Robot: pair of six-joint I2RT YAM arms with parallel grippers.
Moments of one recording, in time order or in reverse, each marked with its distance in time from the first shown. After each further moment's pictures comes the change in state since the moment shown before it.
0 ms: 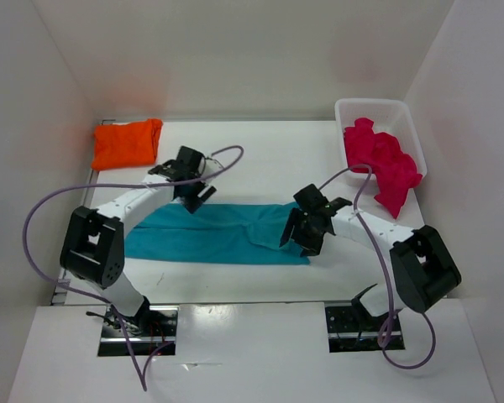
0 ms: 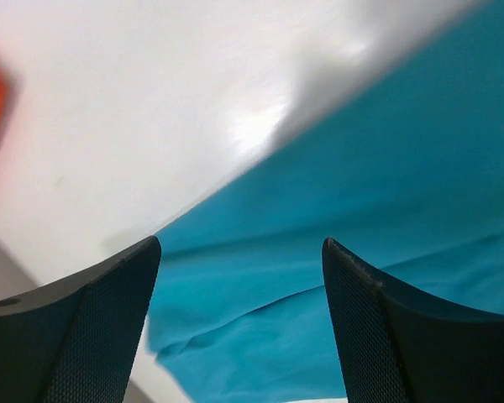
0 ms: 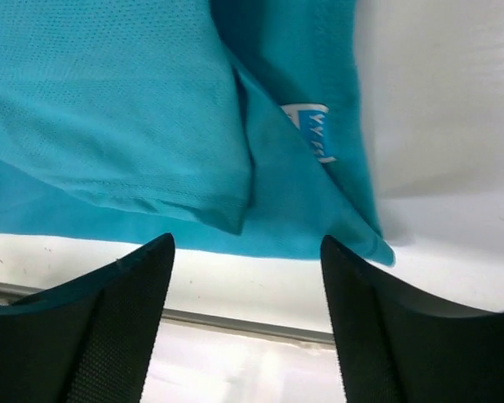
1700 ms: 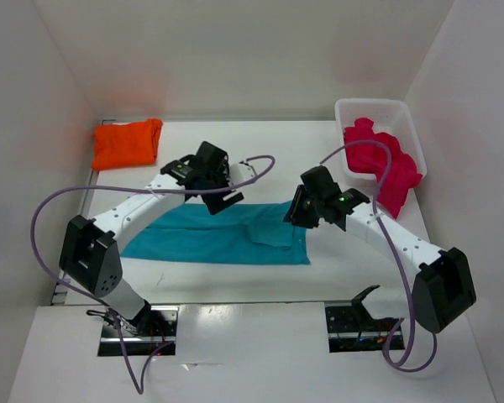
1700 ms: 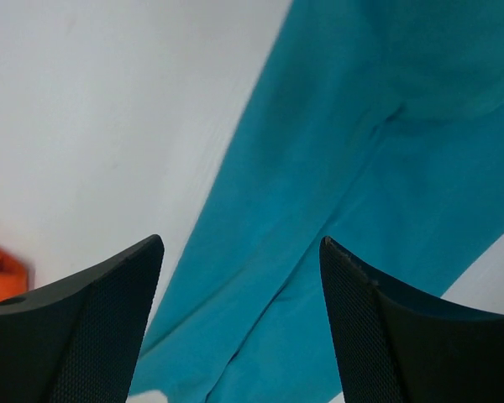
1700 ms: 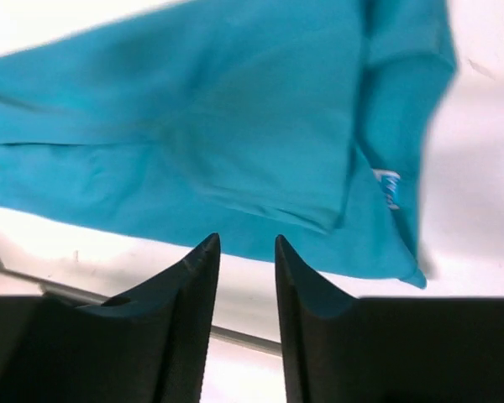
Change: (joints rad) left arm -0.127 -0.071 0.159 -0.130 0.225 0.153; right arm 0.012 -0.140 0.164 0.013 0.083 -0.101
